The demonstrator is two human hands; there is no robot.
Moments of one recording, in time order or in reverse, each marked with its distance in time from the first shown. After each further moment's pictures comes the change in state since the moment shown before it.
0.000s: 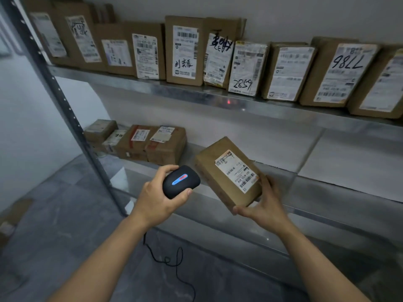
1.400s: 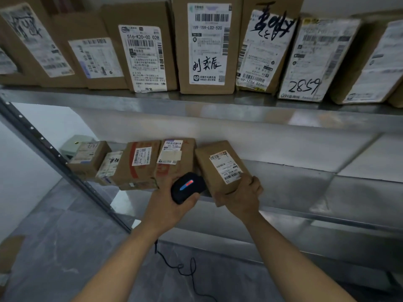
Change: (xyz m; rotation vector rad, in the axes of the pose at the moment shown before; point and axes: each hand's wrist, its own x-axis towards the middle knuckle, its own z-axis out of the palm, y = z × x) left_hand 0.163 -0.138 -0.031 -0.035 -0.197 -0.111; right_hand 0.171 -0.073 0.197 -0.050 0.128 0.442
